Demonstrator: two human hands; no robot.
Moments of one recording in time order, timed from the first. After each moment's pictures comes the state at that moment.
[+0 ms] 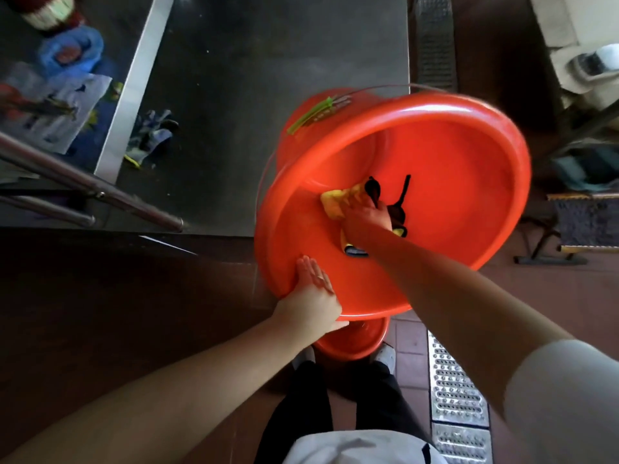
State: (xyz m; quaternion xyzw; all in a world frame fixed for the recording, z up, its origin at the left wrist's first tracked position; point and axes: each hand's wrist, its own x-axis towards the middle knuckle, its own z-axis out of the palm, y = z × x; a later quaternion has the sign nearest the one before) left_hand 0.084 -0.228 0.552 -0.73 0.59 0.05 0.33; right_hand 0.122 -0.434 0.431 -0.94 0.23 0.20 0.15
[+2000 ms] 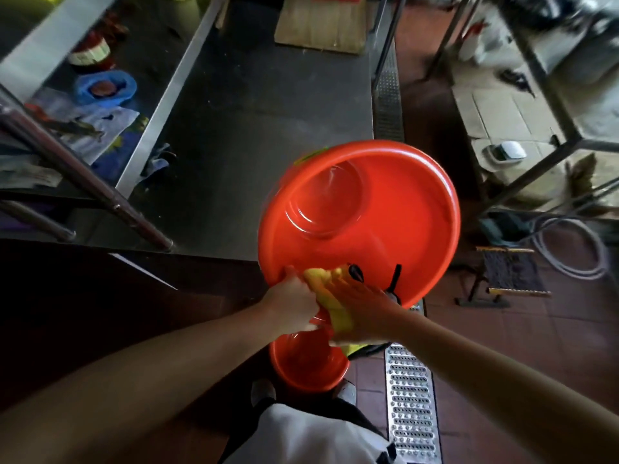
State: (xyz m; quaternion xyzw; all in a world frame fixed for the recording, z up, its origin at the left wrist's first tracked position) left_hand 0.114 -0.220 0.577 -0.64 0.68 0.11 0.33; right_hand -0.014 -0.375 0.541 -0.96 0.02 0.26 0.11
